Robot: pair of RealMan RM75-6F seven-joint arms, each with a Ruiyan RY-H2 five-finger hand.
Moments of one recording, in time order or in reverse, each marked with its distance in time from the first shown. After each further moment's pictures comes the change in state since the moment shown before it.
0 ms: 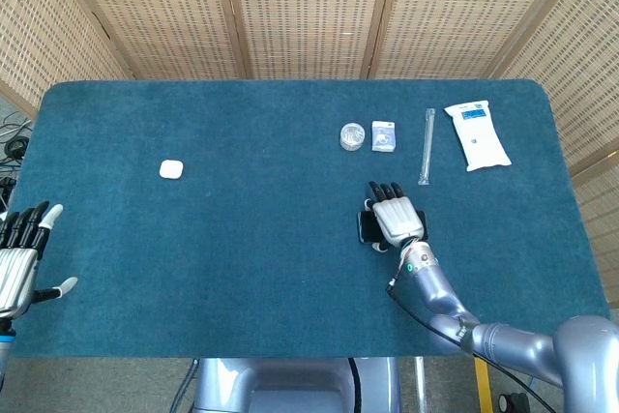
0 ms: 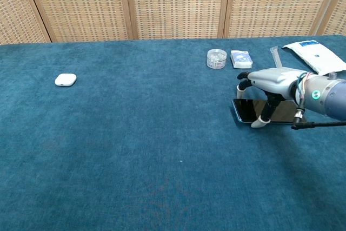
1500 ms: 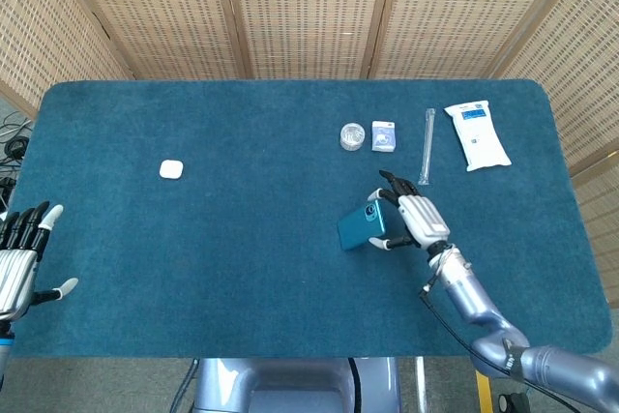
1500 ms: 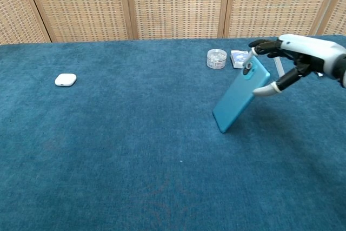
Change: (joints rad) left arm 0.005 0.014 0.008 -0.019 0.021 0.019 -0.009; right arm -0.192 0.196 0.039 -0.144 -0.442 0.065 0.797
